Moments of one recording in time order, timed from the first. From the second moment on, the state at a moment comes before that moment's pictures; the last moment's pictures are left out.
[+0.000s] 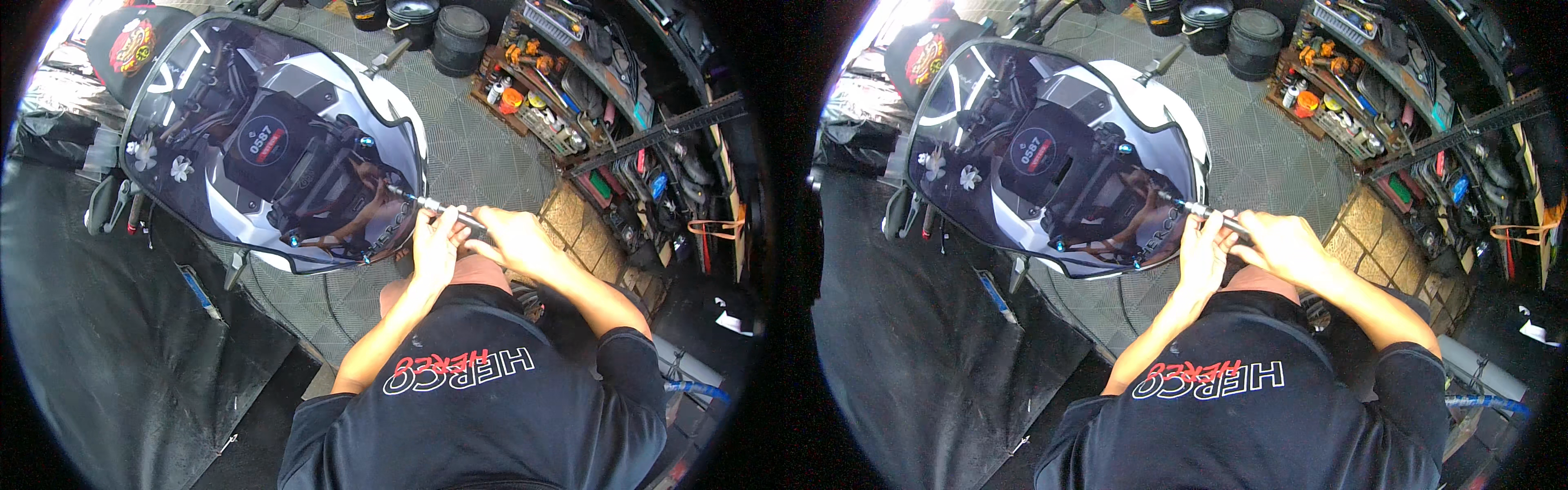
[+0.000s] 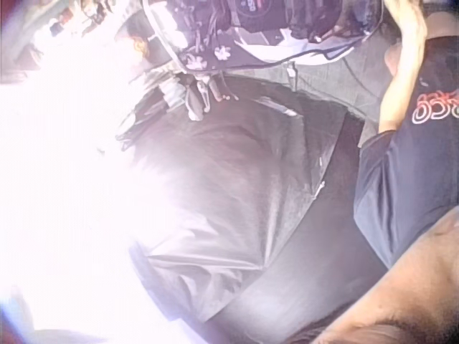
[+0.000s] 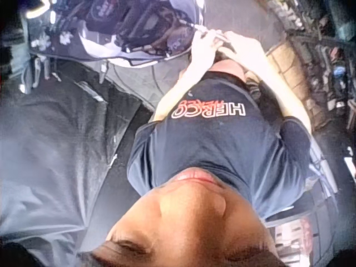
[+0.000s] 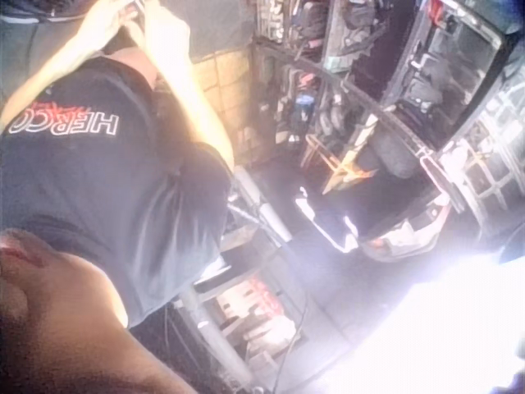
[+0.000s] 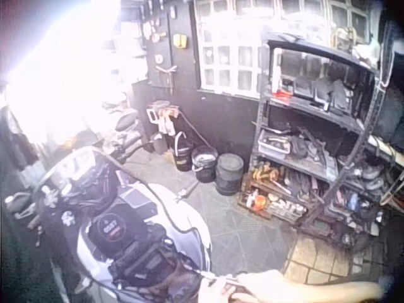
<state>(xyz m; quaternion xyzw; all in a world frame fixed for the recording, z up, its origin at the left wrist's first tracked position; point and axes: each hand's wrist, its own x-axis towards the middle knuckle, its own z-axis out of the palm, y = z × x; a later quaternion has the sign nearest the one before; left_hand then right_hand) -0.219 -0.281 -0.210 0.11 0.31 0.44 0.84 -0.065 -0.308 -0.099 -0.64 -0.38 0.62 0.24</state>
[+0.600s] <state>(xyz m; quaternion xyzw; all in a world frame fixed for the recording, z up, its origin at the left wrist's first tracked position) -0.204 -0.280 -0.183 0.06 0.31 0.49 0.81 -0.038 -0.301 -0.118 -0.58 -0.51 0.60 0.24</state>
